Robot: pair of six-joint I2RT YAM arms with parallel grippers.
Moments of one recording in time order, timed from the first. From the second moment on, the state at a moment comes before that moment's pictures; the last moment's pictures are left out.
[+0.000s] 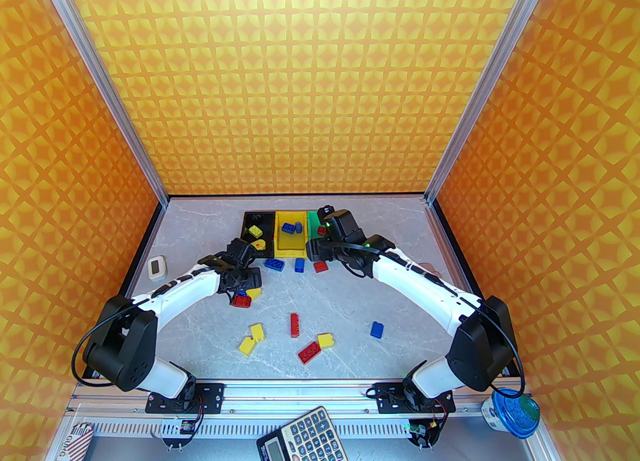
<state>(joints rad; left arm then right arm) -0.46 1.54 0.96 -0.61 -0.17 -0.61 0.59 1.53 1.26 -0.53 0.08 0.28</state>
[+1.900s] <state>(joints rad) -0.48 1.70 1.01 -0.48 -0.08 -0.54 0.59 1.53 1.19 -0.54 0.13 0.30</state>
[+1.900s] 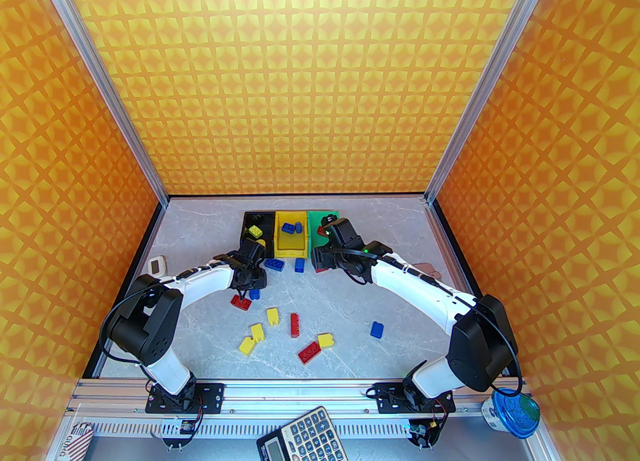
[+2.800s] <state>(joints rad) -0.54 1.71 1.04 -0.59 -0.08 -0.56 0.59 1.48 1.15 -0.53 0.15 0.30</state>
